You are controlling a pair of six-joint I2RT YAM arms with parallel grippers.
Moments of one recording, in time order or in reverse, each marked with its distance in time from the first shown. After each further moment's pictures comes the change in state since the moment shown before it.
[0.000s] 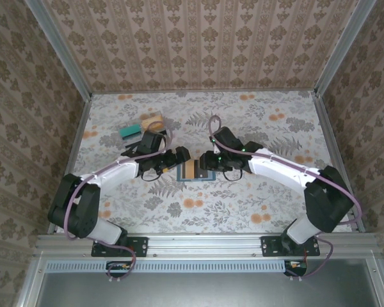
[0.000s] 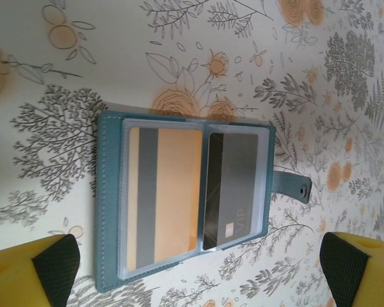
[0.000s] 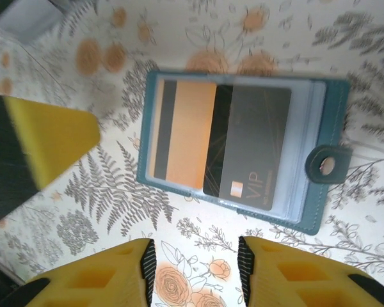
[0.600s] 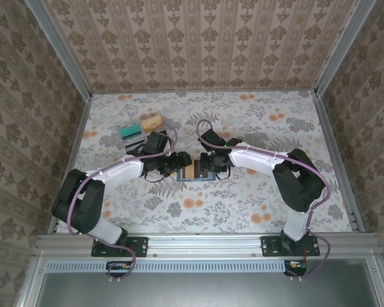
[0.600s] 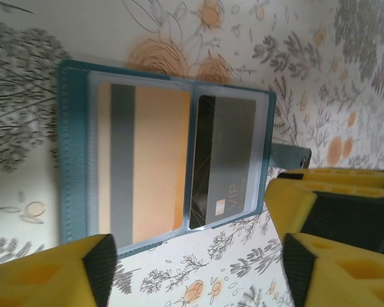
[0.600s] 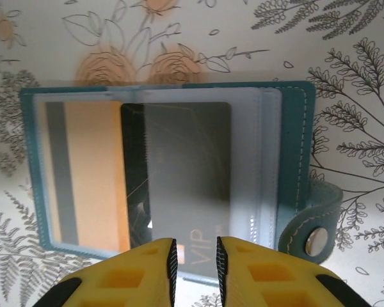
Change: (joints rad) left arm -0.050 0.079 0.042 -0.025 0.064 -0.037; right arm 0.000 0.256 0.121 -0.055 0.116 0.055
